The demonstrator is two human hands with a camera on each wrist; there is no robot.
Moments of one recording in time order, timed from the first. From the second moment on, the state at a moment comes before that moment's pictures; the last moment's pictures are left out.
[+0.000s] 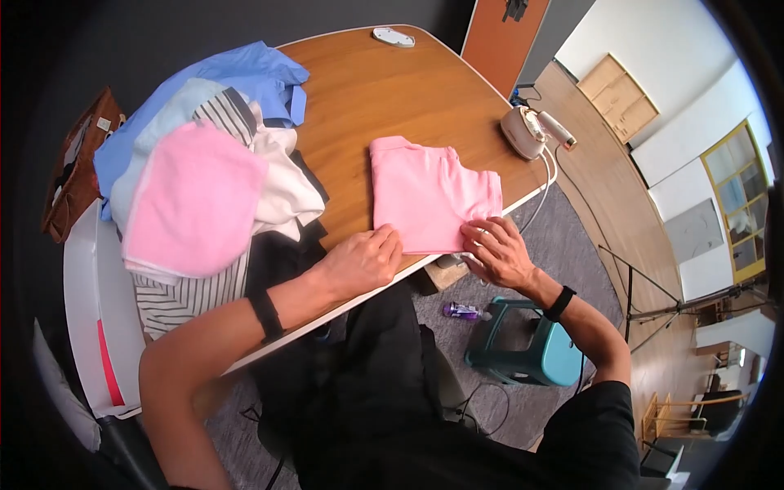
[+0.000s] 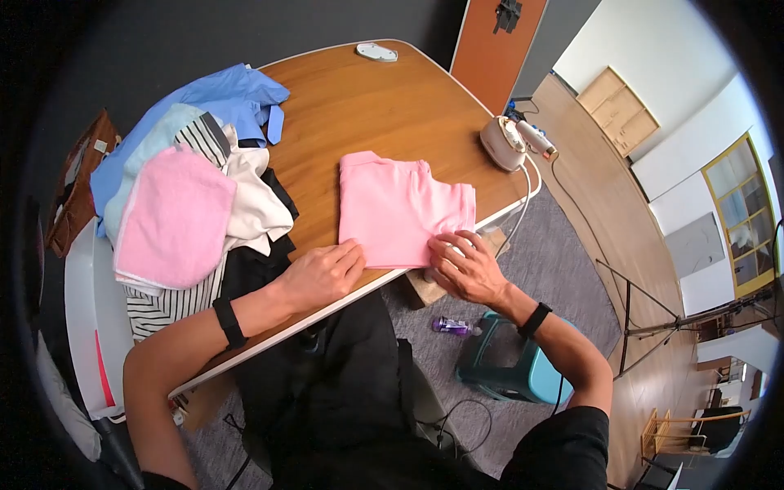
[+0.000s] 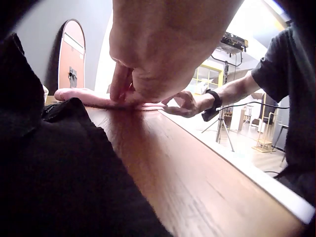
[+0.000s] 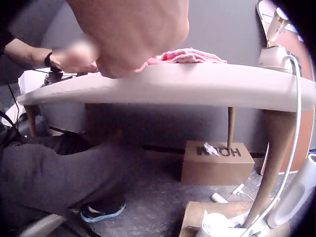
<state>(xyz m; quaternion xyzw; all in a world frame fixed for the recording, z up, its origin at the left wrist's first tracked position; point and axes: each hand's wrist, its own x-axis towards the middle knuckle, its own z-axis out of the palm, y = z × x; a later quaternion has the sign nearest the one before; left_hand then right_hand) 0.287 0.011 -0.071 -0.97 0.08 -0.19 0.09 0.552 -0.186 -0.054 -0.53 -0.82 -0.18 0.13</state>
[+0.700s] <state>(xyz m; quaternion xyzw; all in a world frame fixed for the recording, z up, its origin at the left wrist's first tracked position) 0.331 -0.048 -0.059 -1.00 0.02 -0.02 -0.02 0.765 -0.086 0.042 -0.90 -0.42 -0.09 -0.02</state>
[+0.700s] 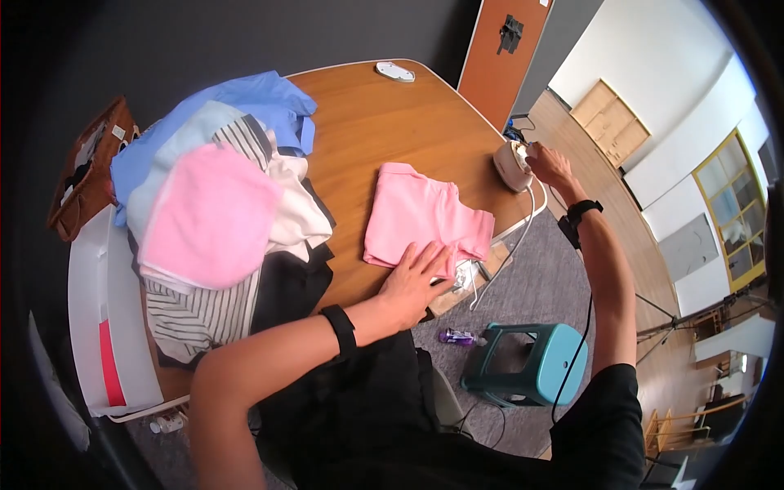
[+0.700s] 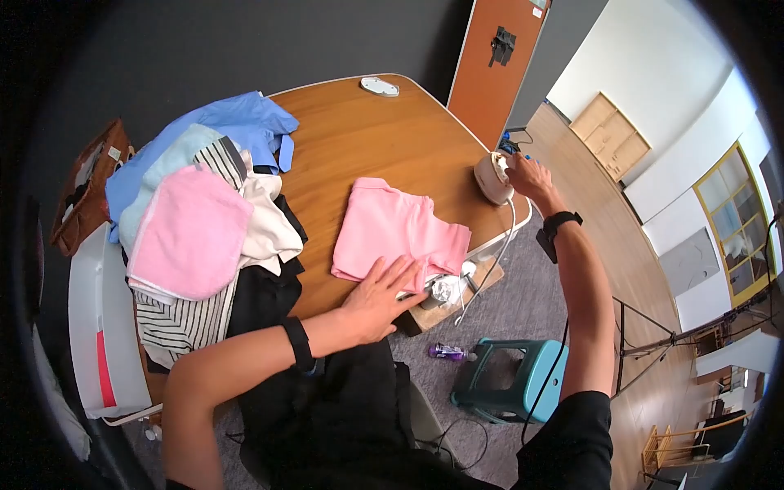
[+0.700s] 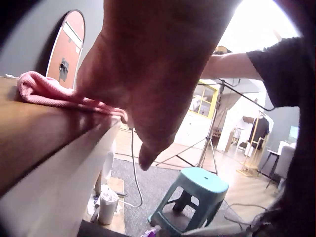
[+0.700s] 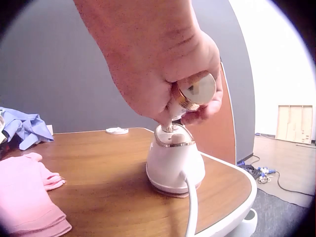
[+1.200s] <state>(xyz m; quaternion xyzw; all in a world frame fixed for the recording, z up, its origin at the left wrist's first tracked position) 0.331 -0.044 -0.061 -1.00 -0.03 -0.03 -0.03 0.588 -0.137 0.060 -0.77 -0.62 -0.04 0.14</state>
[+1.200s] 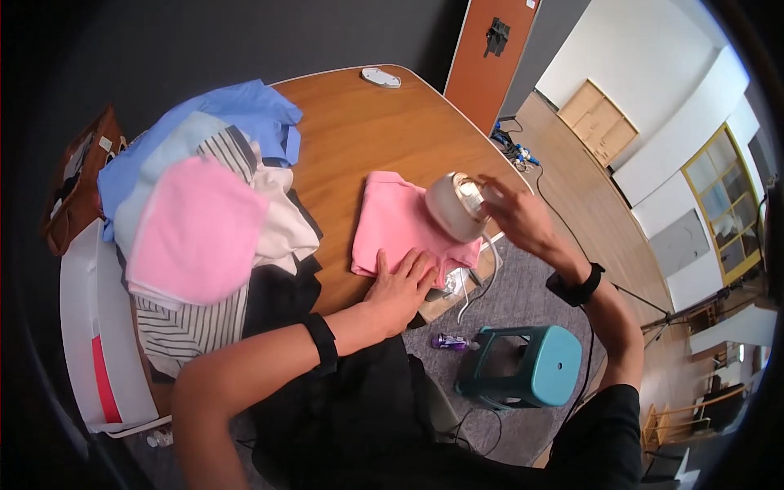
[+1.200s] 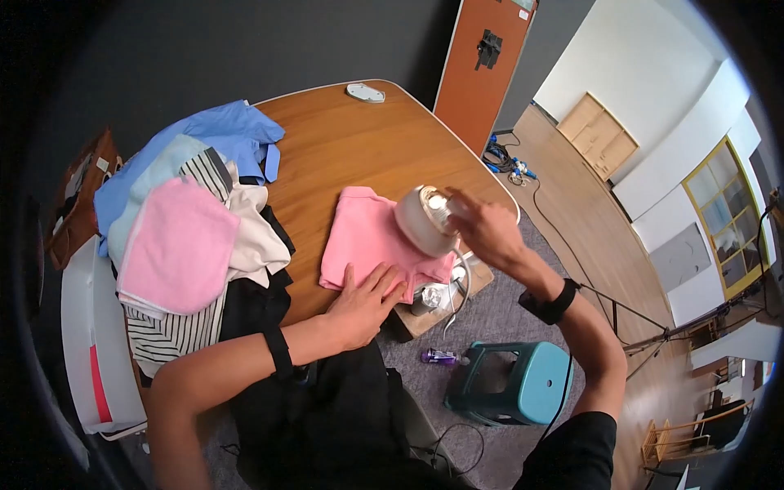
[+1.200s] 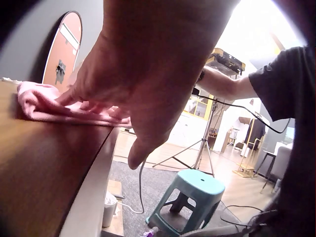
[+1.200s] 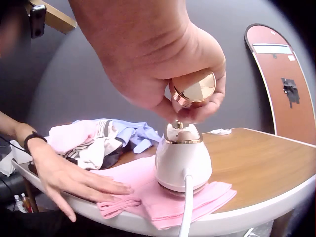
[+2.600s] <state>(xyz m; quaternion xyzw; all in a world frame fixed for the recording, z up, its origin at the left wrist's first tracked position) 0.369 -0.046 -0.069 -0.97 0.06 -0.11 0.22 0.574 -0.171 0.092 -0.83 -0.55 -0.05 -0.03</state>
